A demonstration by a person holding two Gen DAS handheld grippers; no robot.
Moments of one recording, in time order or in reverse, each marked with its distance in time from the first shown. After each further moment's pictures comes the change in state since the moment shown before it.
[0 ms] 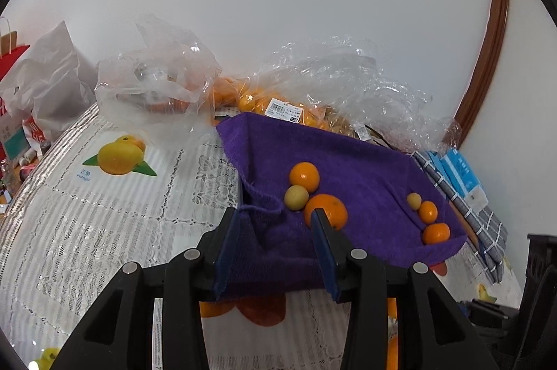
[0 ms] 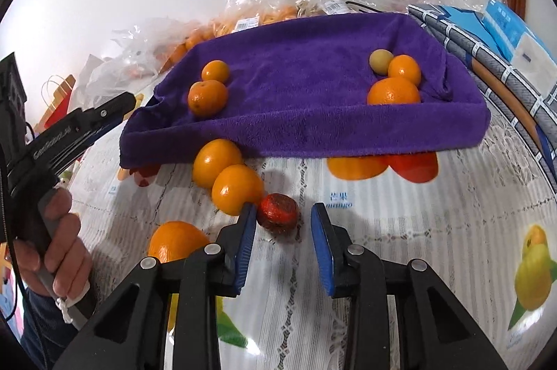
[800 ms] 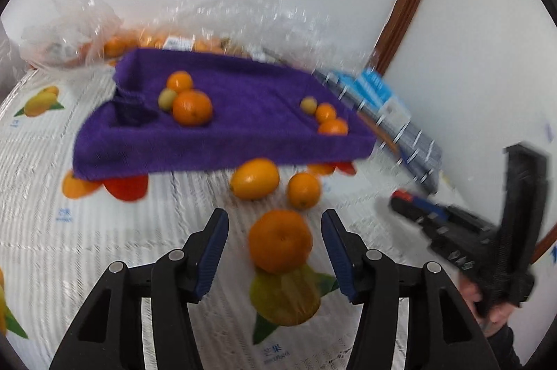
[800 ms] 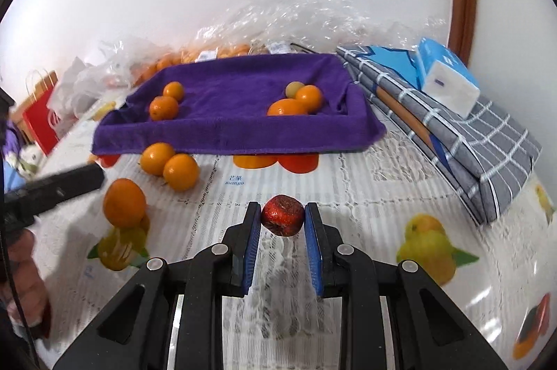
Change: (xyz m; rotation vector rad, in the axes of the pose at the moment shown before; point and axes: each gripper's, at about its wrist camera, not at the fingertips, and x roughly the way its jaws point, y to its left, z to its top) left arm -0.026 -0.077 -0.070 0.146 0.226 -0.242; right arm -0.073 -0.051 -0.042 -0.047 -0.191 -0.162
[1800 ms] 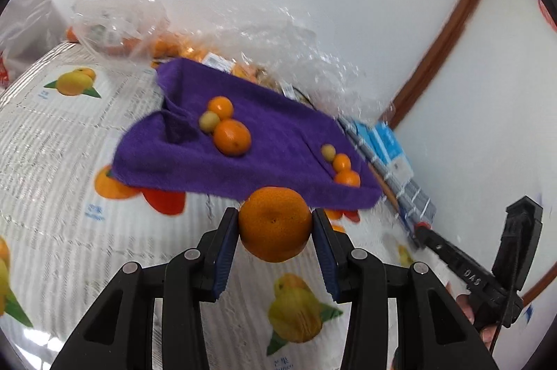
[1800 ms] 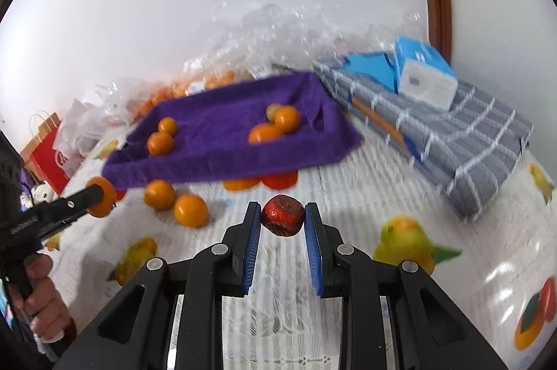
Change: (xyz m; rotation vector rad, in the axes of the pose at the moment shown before) left arm -0.035 0.045 0.011 -0.234 -0.158 -0.048; right arm -0.025 -0.019 0.024 0.074 -0.076 0.012
